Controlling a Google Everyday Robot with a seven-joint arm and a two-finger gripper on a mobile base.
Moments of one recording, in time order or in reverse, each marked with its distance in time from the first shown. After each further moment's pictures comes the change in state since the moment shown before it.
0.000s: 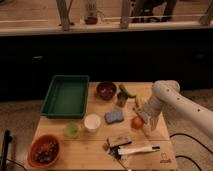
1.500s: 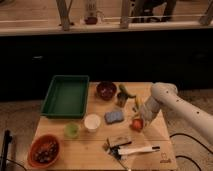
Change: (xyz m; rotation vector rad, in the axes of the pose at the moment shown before) arm -0.030 -0.005 0.013 0.011 -0.098 -0.104
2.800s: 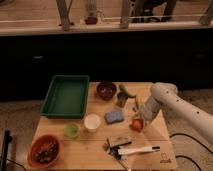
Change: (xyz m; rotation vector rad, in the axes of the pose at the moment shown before) arm 0.000 0.001 0.000 -0.001 0.000 0.001
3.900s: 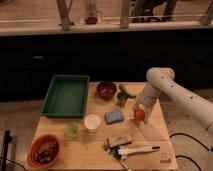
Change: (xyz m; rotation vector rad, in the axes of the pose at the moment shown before) arm 0.019 -0.043 -0.054 -0.048 0.116 -0.055
